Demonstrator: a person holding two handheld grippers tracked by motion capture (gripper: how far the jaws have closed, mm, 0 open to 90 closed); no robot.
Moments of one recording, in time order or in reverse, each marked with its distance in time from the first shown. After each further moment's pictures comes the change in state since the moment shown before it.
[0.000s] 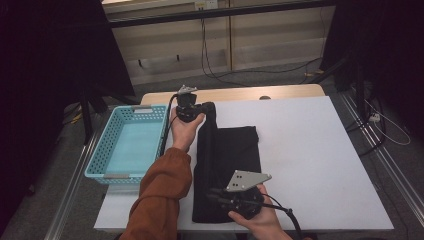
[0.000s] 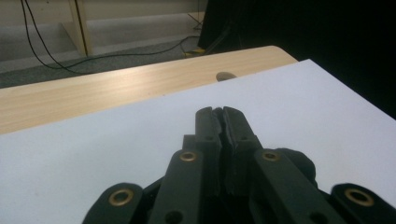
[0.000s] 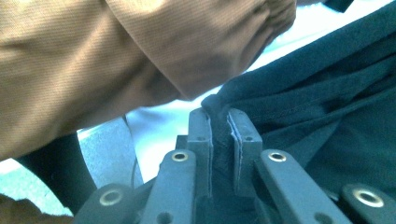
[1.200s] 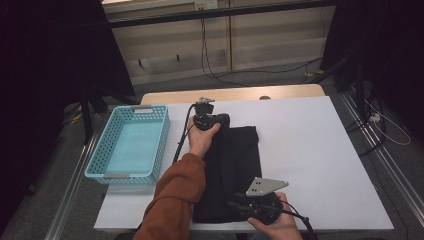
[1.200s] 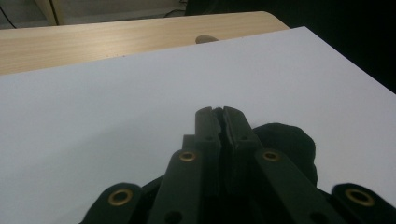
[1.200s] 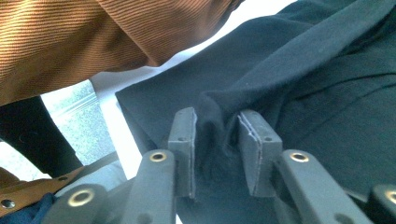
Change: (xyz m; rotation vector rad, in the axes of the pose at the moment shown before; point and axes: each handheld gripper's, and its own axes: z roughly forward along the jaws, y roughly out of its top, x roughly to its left) left arm -0.018 -0.031 0.048 0.081 -0.052 -0.023; right arm -0.021 -0.046 -0.022 0.100 -0.094 0.072
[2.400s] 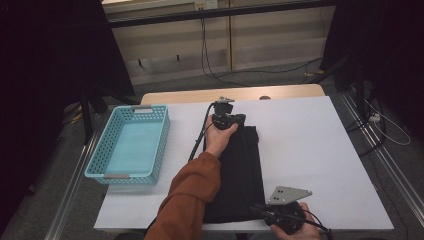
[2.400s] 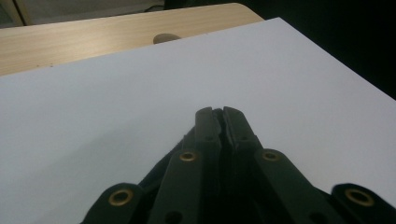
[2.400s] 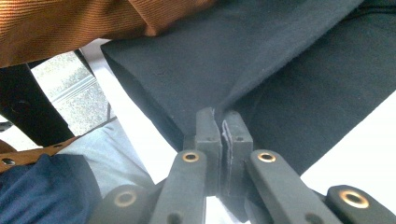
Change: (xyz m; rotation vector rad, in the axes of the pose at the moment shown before) left arm -0.039 0.007 0.039 0.020 -0.059 0.041; right arm -0.010 -0.033 -0.038 0.058 -0.045 0.038
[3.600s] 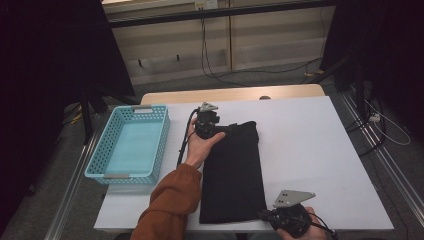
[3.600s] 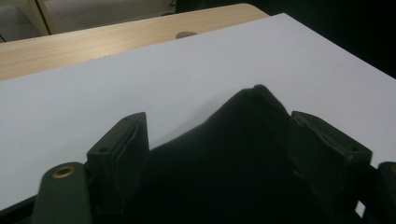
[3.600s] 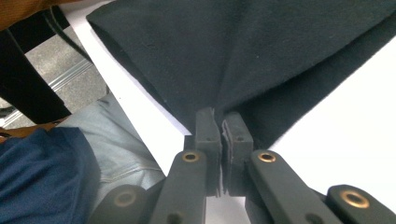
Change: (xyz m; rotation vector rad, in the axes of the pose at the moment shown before) left arm 0.015 -0.025 -0.064 -0.028 0.049 0.063; right arm -0.008 -0.018 -0.003 0.086 -0.008 0.034
